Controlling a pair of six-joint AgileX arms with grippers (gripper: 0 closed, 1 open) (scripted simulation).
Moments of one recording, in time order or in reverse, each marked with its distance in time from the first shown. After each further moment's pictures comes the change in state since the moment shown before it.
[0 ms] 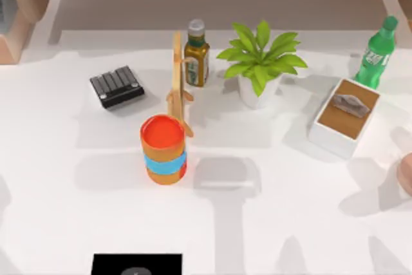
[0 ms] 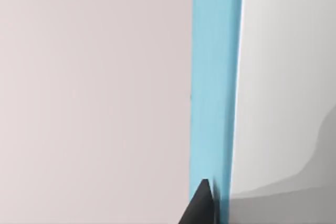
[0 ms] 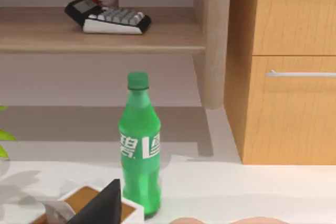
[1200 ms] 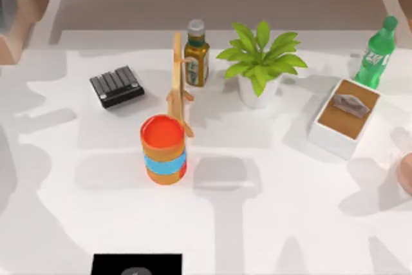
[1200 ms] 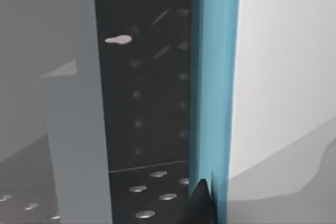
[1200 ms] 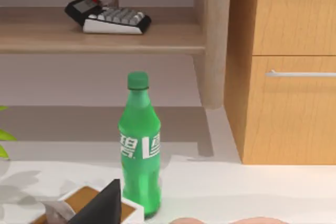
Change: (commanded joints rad) left arm -0.215 0.121 0.015 0.148 0.233 0.206; right arm 0.000 0.000 0.000 0.000 0.000 0.000
